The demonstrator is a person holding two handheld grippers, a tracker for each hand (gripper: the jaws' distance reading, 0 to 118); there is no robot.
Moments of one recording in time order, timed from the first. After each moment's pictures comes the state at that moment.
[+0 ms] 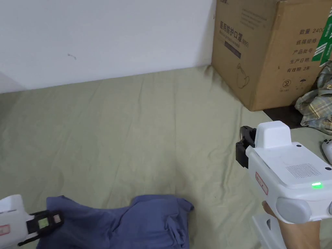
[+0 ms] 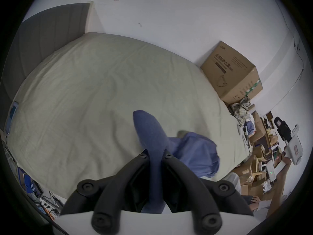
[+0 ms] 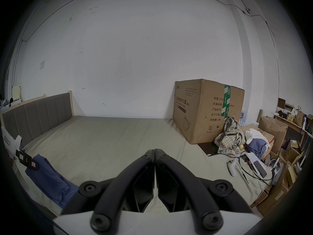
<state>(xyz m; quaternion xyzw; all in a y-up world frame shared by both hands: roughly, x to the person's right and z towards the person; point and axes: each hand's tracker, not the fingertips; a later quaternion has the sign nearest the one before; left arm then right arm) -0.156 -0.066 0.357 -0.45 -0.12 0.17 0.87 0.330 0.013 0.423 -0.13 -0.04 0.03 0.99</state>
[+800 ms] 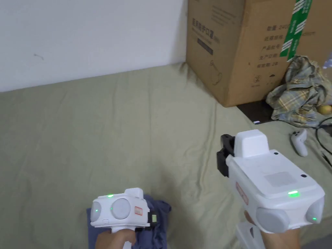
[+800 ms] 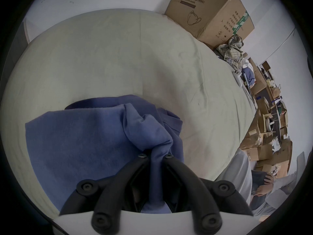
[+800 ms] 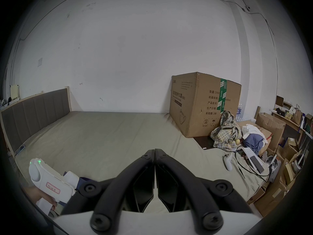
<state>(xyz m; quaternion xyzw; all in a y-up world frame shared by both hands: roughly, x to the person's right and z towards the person) 0.114 -0.175 0.299 -0.56 -0.23 0.04 0.79 0.348 -0.003 0.437 -0.15 -0.05 0.03 0.99</state>
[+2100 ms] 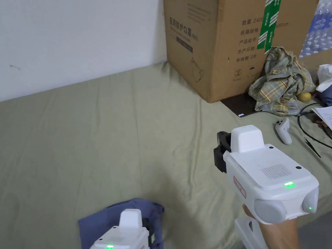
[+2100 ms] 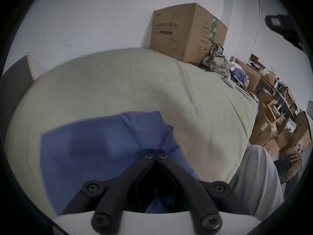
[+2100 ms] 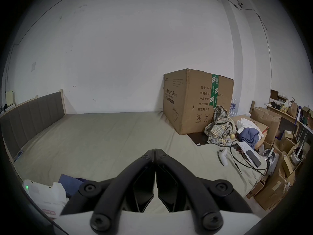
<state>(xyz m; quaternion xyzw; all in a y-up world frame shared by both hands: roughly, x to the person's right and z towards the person) 0.118 -0.198 0.365 -0.39 -0.25 -0.04 0.89 0.369 -0.008 0.445 -0.15 -0.08 0.01 0.98</state>
